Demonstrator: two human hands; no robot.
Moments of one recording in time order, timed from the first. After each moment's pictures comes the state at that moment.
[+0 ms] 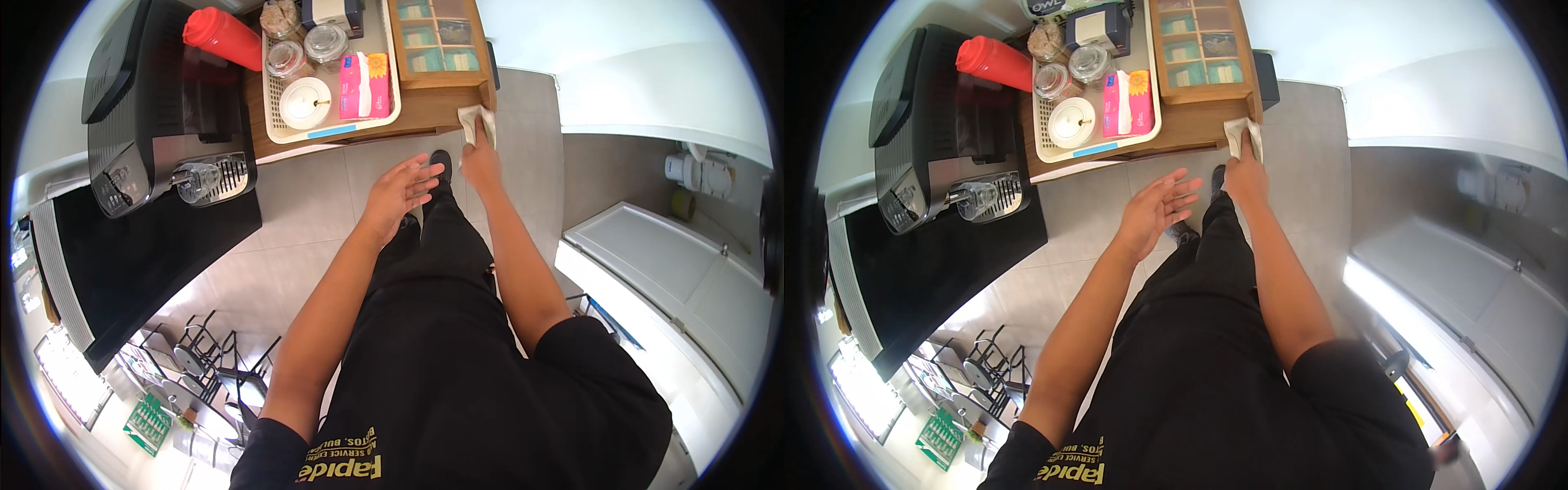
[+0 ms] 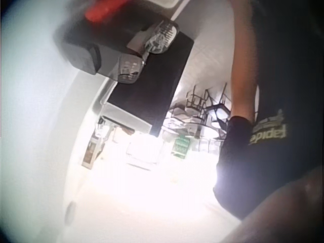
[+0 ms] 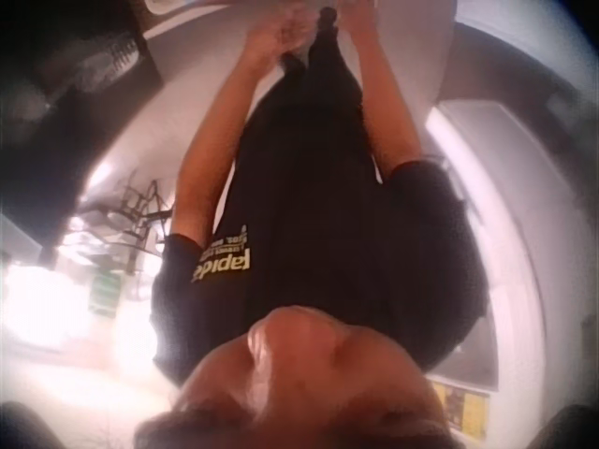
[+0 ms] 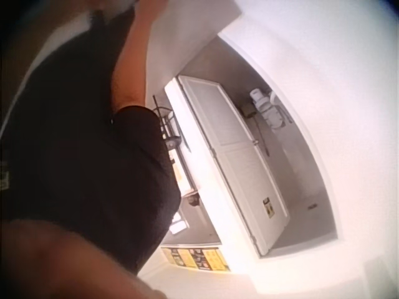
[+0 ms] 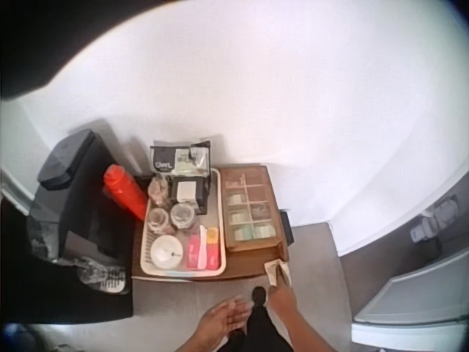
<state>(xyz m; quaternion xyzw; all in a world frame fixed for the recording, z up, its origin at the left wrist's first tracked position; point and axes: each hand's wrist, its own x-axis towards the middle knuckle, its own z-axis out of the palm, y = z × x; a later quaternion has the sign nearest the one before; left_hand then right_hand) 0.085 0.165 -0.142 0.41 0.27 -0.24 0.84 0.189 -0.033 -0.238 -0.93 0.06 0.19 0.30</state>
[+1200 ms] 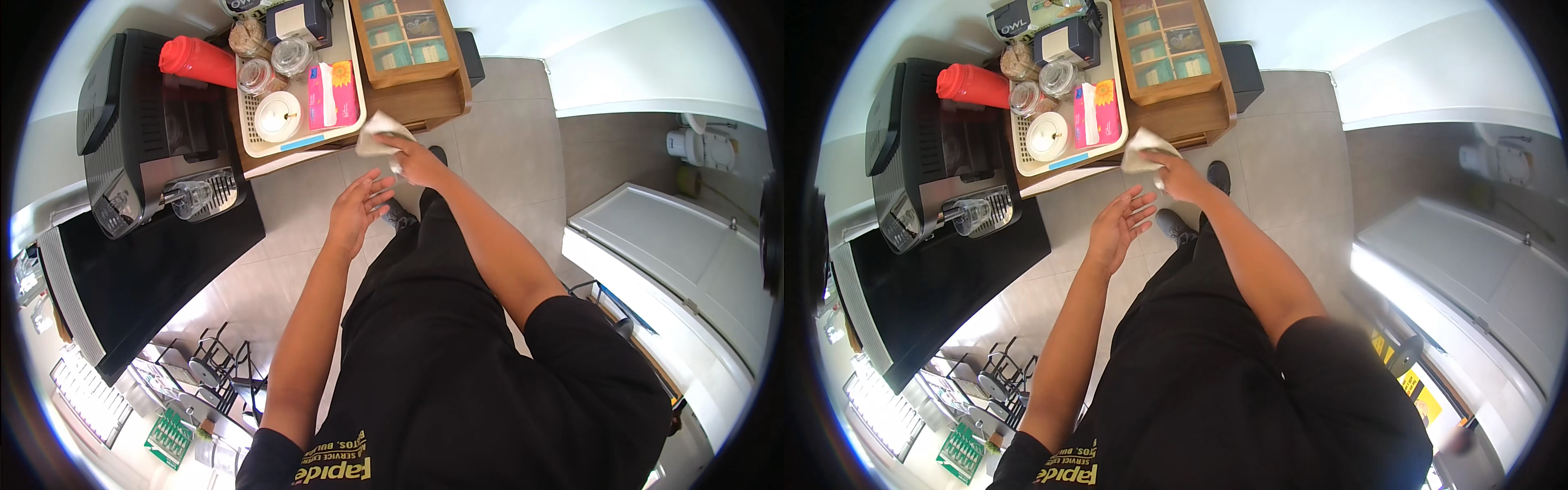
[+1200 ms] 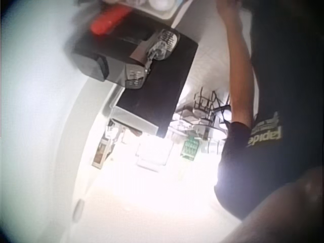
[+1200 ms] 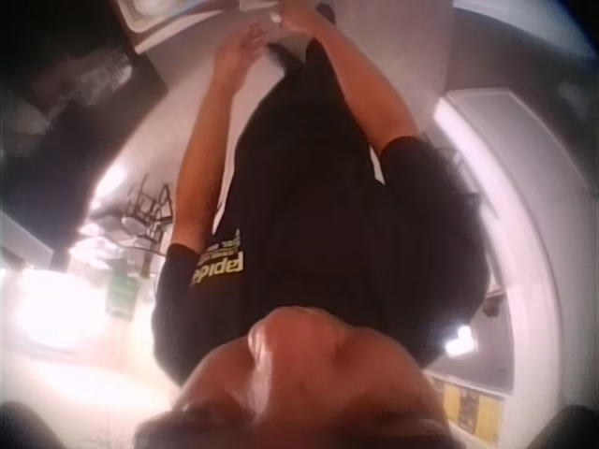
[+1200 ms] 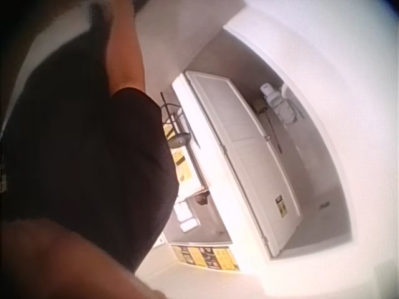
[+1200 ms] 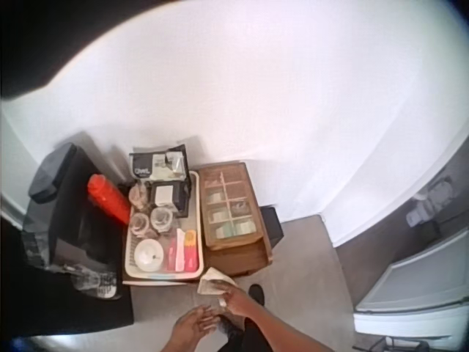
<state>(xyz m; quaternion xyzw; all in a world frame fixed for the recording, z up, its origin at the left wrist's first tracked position) 0.052 0.176 -0.157 0.45 0.35 -0.19 0.80 0.180 0.017 -0.222 -0.71 -0.08 0.47 0.52</state>
